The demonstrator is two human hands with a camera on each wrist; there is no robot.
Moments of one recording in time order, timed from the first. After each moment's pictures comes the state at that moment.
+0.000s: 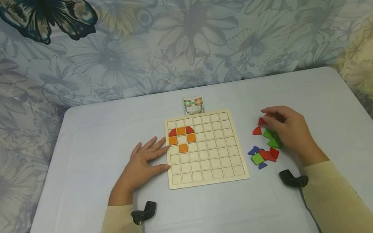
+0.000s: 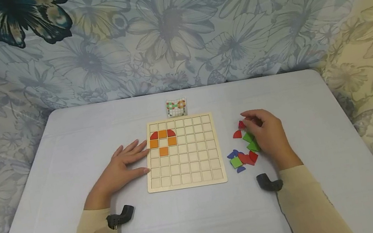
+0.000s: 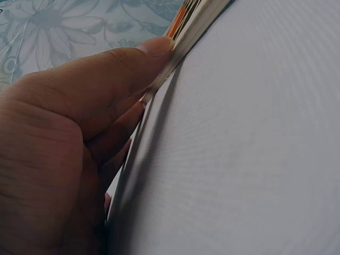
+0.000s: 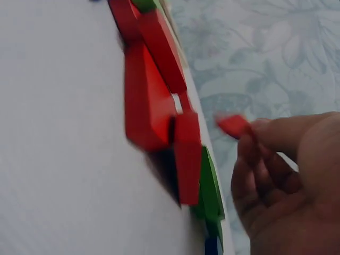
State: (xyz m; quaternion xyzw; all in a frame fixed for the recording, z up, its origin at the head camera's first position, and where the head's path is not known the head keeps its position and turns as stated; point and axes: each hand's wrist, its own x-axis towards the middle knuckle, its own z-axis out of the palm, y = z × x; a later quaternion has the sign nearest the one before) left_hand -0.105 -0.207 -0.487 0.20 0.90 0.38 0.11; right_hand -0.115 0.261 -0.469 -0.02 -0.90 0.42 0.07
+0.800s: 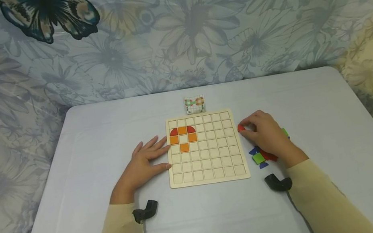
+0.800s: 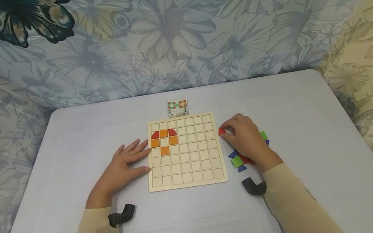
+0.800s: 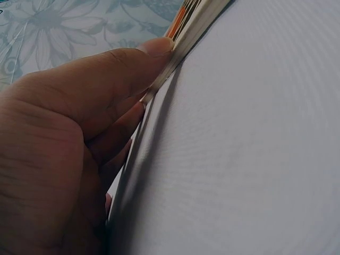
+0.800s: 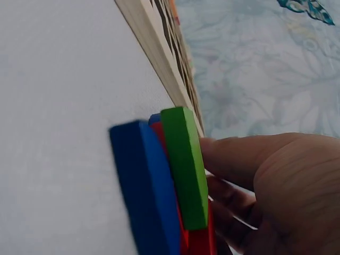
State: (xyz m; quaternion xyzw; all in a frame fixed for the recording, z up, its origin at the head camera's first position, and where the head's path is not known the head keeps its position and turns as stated) left_hand -0.106 -0.207 -0.489 0.19 0.90 0.37 0.11; right_hand -0.129 0.214 -0.472 0.08 -0.95 0.31 -0.03
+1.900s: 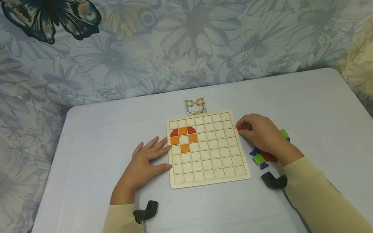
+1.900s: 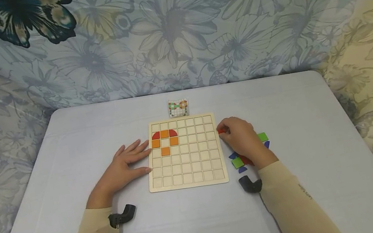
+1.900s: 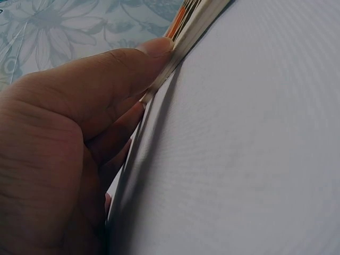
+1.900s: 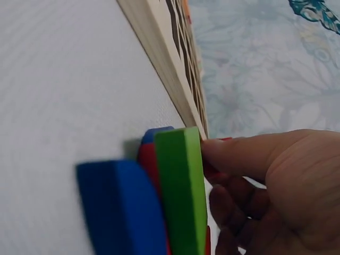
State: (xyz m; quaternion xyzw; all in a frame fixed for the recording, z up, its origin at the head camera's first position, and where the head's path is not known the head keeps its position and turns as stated) left_hand -0.105 -0.206 -0.486 0.19 0.90 0.37 0.12; right_hand -0.135 0.200 -0.460 0.07 -0.94 0.32 -0.07
